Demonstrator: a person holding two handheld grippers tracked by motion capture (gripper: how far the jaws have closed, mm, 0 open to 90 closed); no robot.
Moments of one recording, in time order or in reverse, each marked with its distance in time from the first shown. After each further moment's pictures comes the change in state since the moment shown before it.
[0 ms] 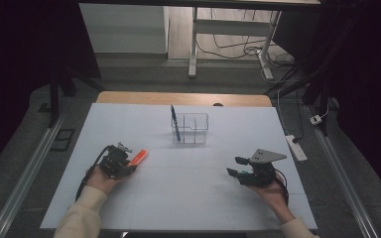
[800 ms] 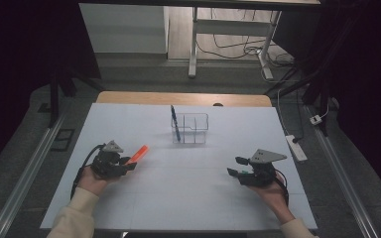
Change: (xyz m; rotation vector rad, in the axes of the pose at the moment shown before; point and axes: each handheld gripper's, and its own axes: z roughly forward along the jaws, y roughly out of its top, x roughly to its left) left arm 0.003 -0.009 -0.027 -0.171 -0.120 0.059; right arm 0.000 -0.001 0.000 0.003 -0.010 -0.001
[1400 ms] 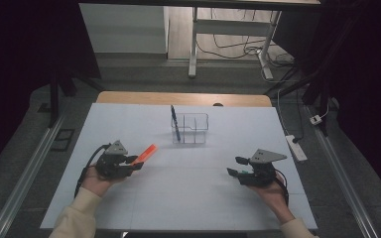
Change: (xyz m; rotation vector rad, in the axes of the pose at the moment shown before) left arm -0.018 0.011 -0.004 -0.093 -0.058 0.109; right arm 0.000 0.001 0.000 -0.003 0.003 -0.002
